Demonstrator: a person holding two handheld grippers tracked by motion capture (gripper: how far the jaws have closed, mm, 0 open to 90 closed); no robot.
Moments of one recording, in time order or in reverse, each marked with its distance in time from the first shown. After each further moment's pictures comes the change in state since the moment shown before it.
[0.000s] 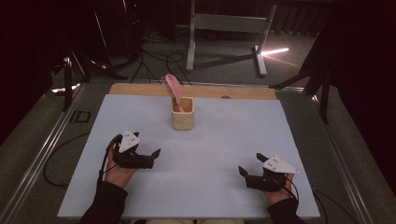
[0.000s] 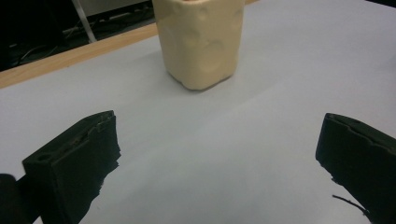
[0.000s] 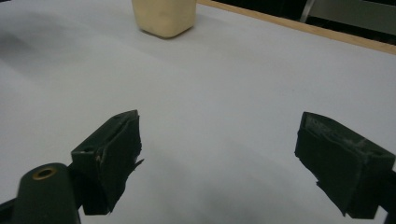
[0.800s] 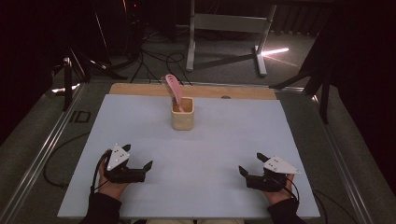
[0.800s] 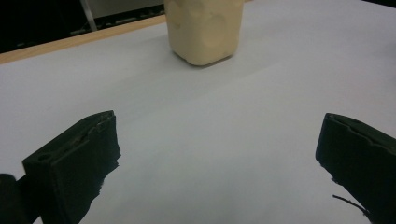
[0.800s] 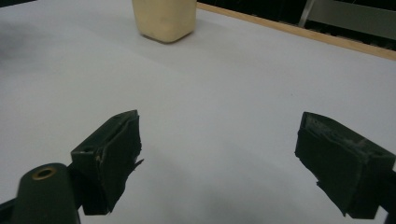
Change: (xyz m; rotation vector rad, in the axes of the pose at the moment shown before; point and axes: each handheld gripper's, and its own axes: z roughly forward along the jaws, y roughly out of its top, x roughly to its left) left arm -0.003 -0.041 -0.023 -0.044 0.022 -0.019; right arm 0.001 0.002 -0.003 -0.016 -0.004 -0.001
